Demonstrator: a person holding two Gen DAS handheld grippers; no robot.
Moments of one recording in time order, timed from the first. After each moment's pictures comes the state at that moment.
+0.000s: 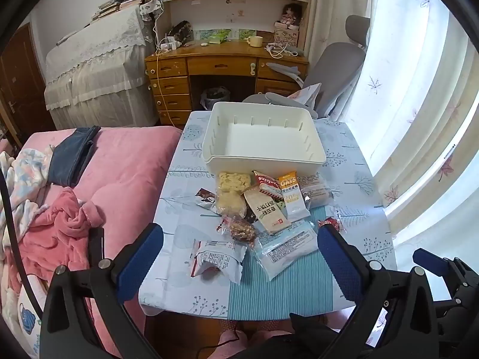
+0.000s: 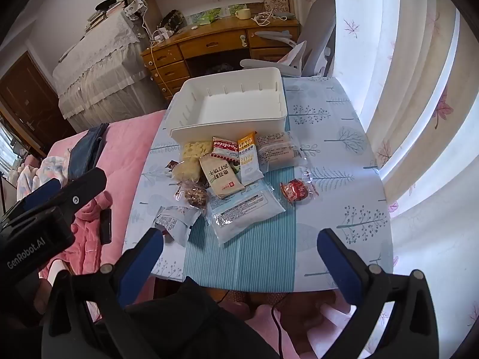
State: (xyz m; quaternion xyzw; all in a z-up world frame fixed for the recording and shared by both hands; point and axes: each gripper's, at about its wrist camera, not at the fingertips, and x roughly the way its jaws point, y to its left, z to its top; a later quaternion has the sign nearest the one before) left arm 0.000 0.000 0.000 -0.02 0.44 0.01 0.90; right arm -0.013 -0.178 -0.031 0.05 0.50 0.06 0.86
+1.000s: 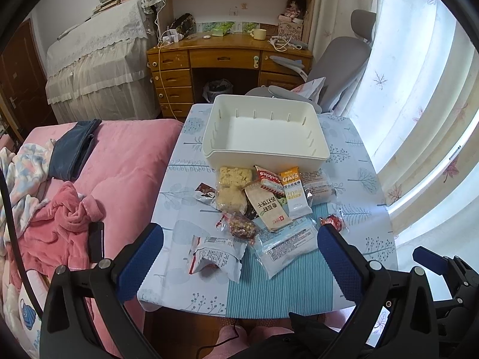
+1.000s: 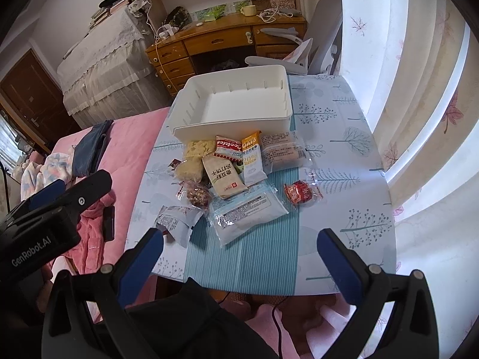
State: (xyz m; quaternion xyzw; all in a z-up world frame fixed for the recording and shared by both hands) left arm 0.008 -0.002 -0.005 -0.03 0.46 0.02 0.89; right arm -0.002 -0.180 -0.033 0.06 0.51 0.08 0.85
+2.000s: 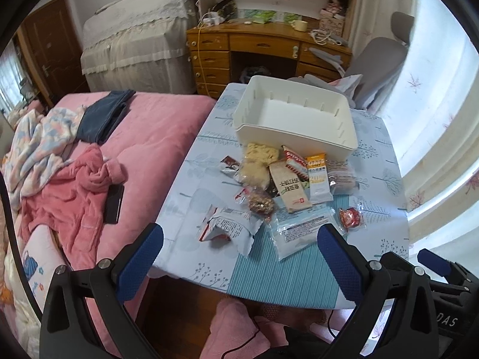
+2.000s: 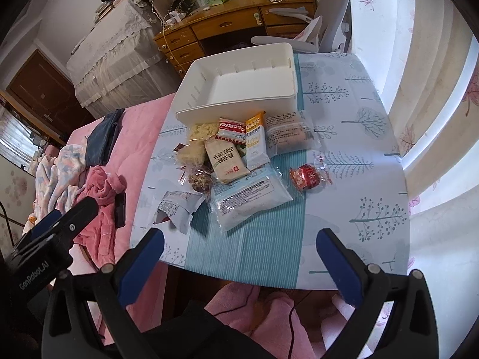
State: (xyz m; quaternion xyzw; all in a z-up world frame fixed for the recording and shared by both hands) left arm -0.019 -0.007 -0.025 -0.07 0.48 0.12 0.87; right arm 0.012 -0.209 -0.062 0.09 0.55 0.13 0.82
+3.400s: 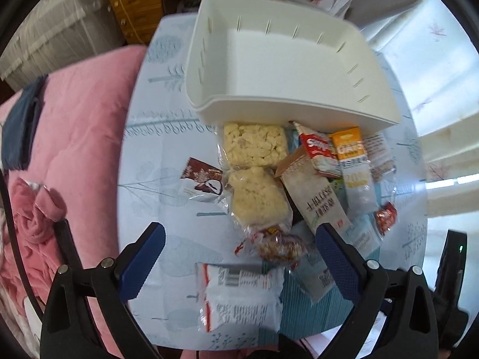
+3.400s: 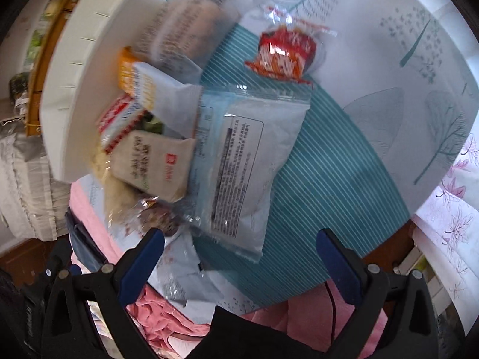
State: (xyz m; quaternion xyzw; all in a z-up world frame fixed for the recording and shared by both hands) left arm 0.204 0.053 -0.184 -0.04 0.65 -0.05 0.76; right arm 0.096 -0.181 -0.249 0.40 0.67 -0.14 0.60
